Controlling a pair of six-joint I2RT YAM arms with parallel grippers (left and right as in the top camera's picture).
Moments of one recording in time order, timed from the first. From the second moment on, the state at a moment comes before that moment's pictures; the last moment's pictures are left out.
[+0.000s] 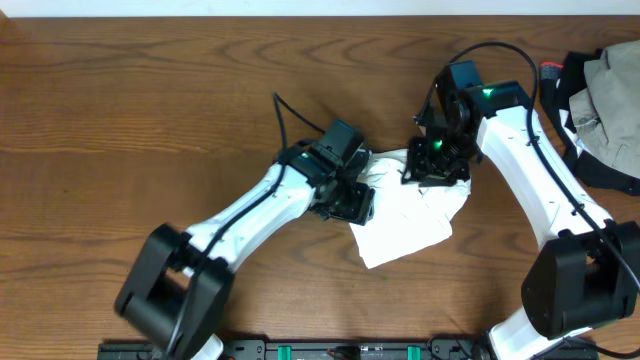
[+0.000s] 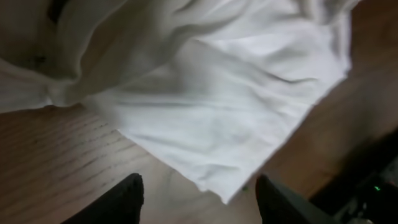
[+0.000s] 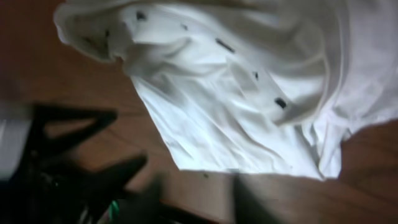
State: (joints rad) left arm -0.65 1.77 1.19 -0.71 0.40 -0.35; right arm 0.24 1.77 1.46 -1.27 -0.37 0.28
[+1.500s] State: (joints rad) left arm -0.48 1.81 1.18 -0.61 0.39 -0.35; right arm 0.27 1.76 0.93 -0.90 -0.31 0.64
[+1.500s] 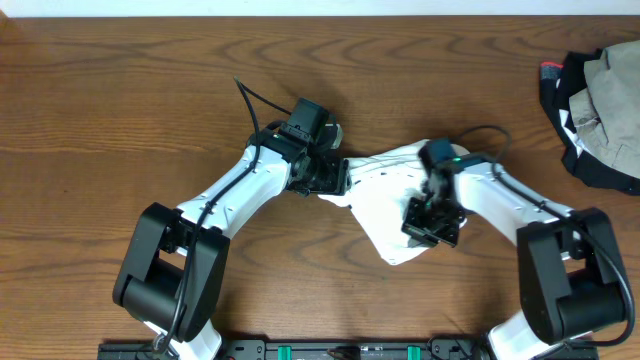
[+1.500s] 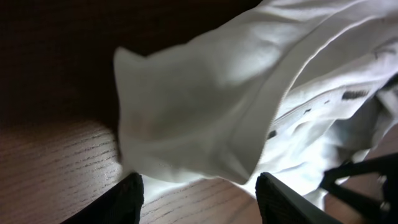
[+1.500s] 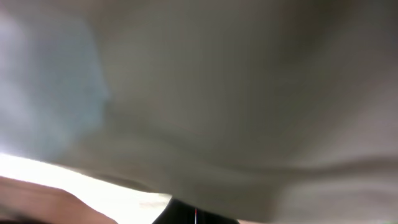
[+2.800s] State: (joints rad) left arm -0.60 1.71 1.18 -0.50 0.40 -0.55; right arm -0.03 1.75 1.25 -0.96 -0.41 0.32
